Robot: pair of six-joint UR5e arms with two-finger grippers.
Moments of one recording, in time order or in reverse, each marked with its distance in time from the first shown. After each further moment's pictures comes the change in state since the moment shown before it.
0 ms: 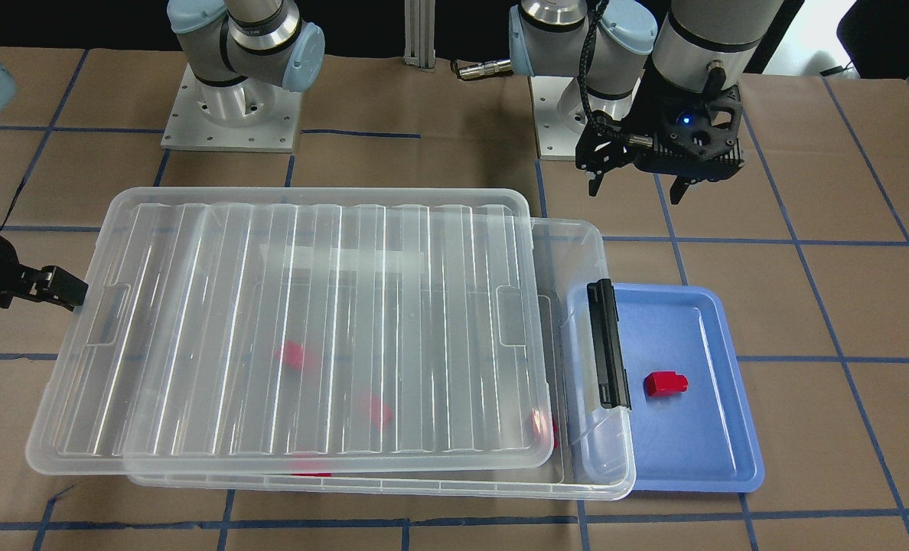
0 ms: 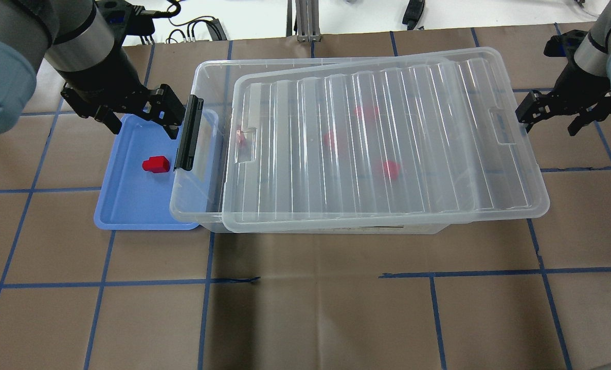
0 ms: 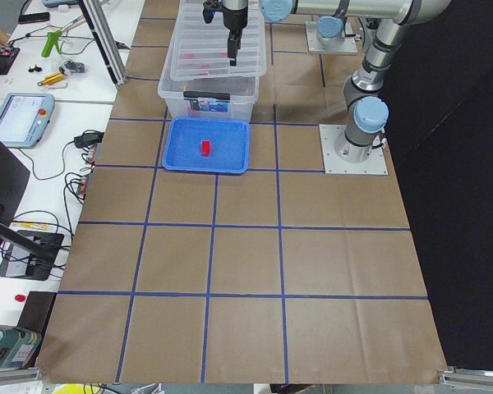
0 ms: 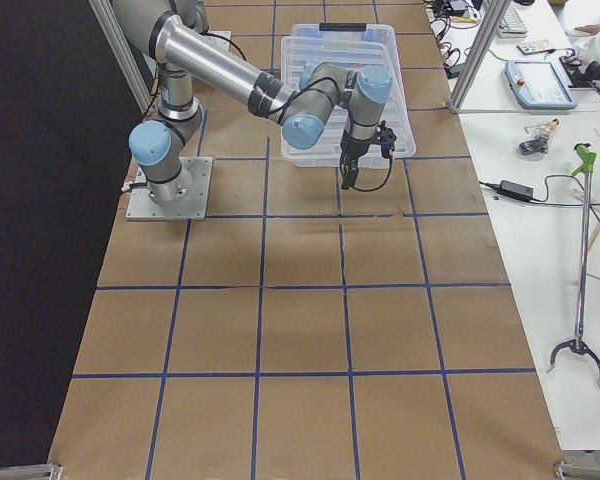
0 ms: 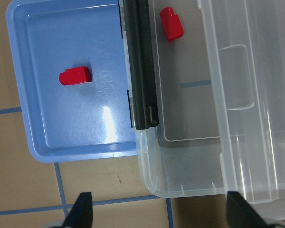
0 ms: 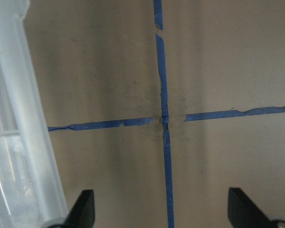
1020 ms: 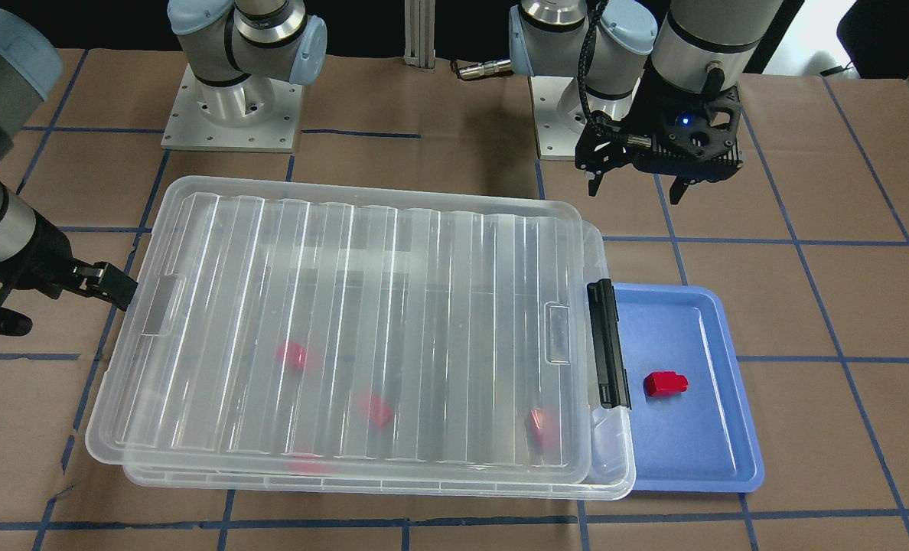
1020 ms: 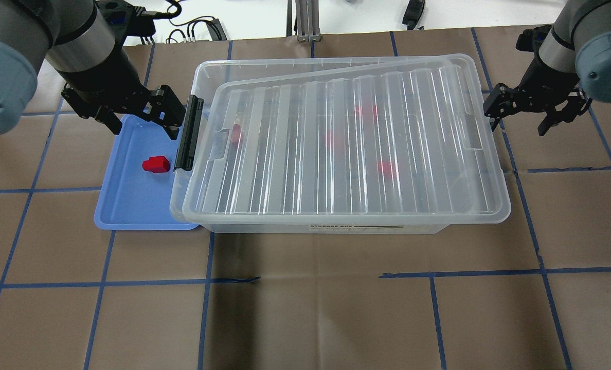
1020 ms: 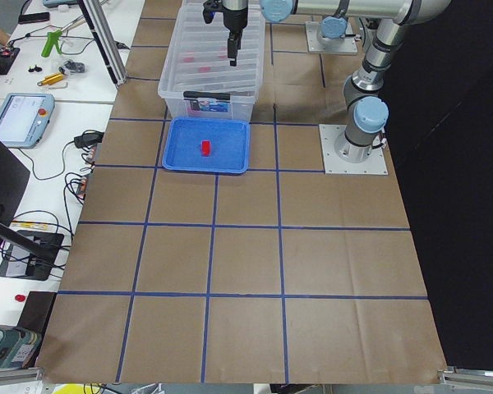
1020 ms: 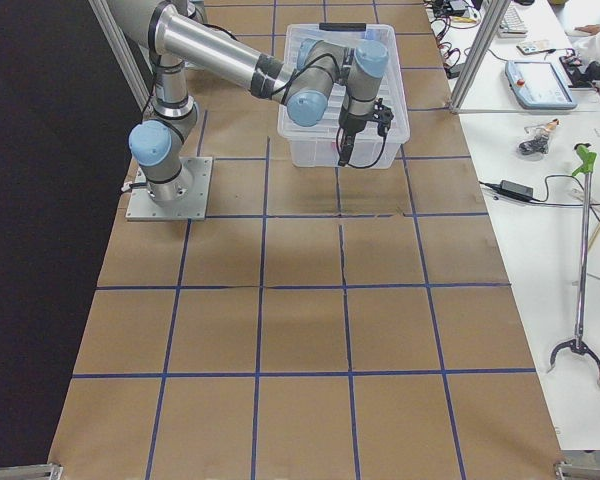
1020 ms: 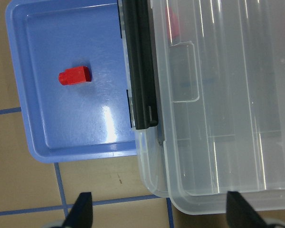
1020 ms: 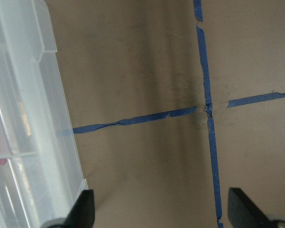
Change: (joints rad) left arm 0.000 0.000 -0.002 0.000 0.000 0.004; right arm 0.096 -0.031 -0.004 0.034 0.022 0.177
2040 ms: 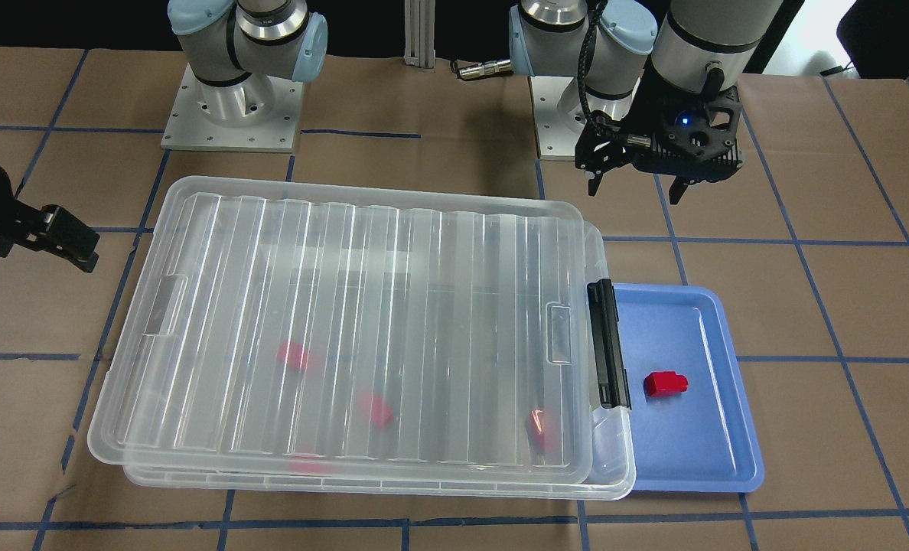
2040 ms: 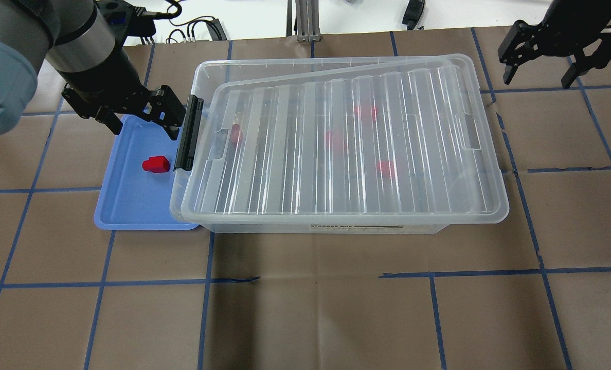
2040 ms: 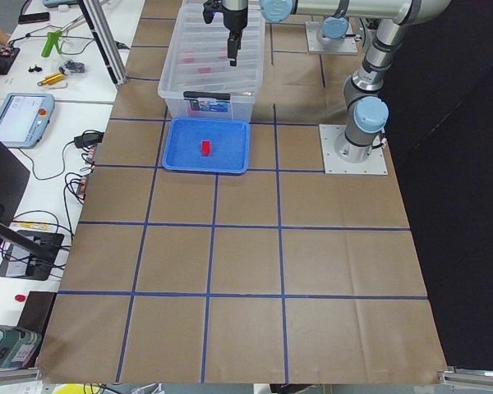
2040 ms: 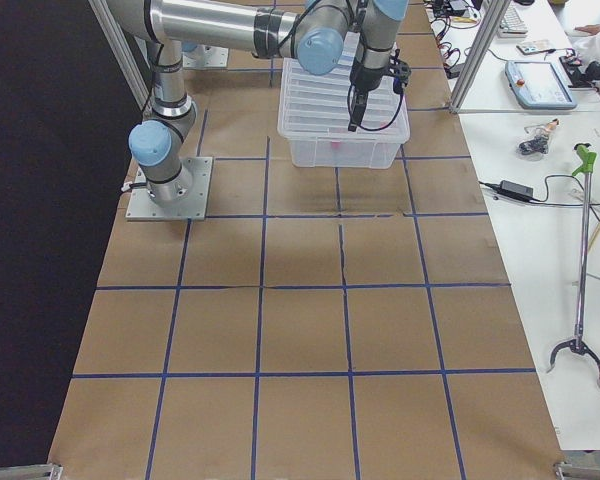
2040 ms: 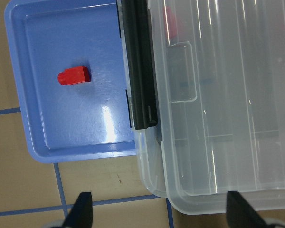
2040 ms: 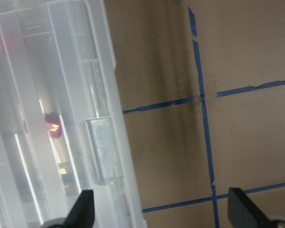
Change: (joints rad) left arm 0.000 0.000 0.000 0.000 -0.002 0.002; right arm 0.086 -0.005 -0.330 0.344 0.000 0.098
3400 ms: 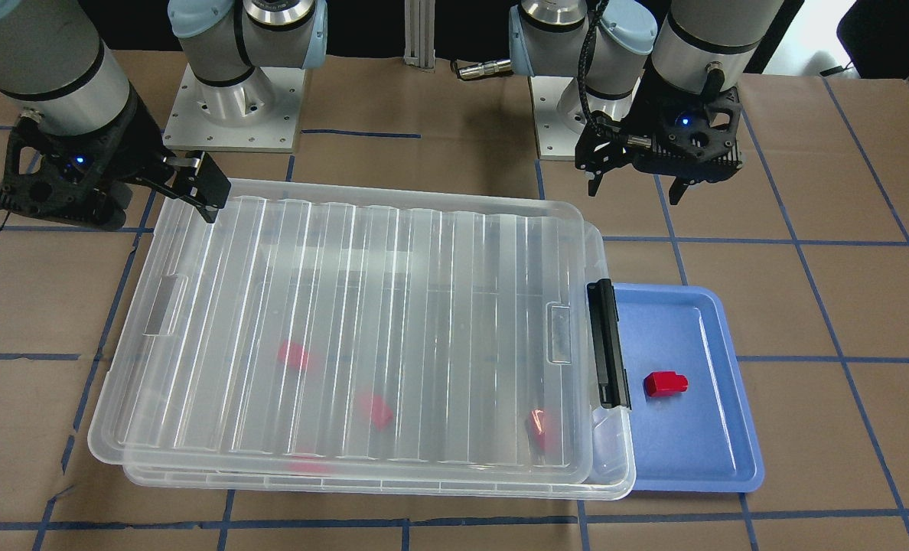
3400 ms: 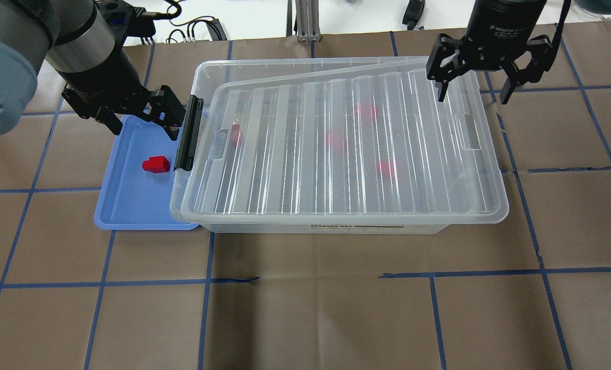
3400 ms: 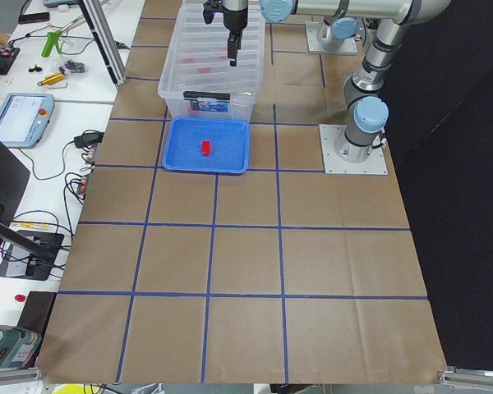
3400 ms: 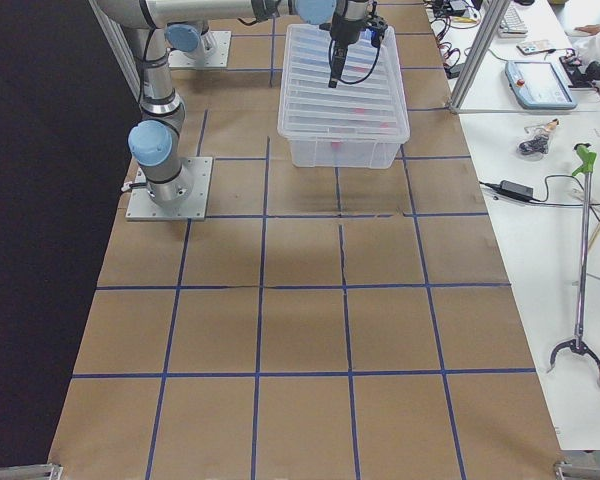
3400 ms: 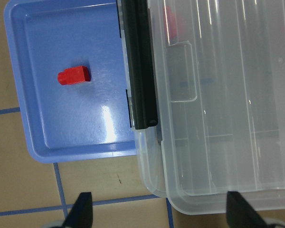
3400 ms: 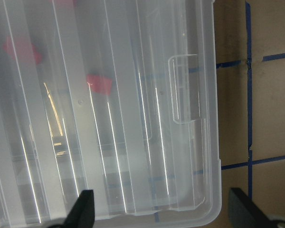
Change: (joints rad) left arm 0.001 0.000 -0.001 0.000 -0.001 0.001; right arm 0.174 -0.059 0.024 0.073 0.001 0.141
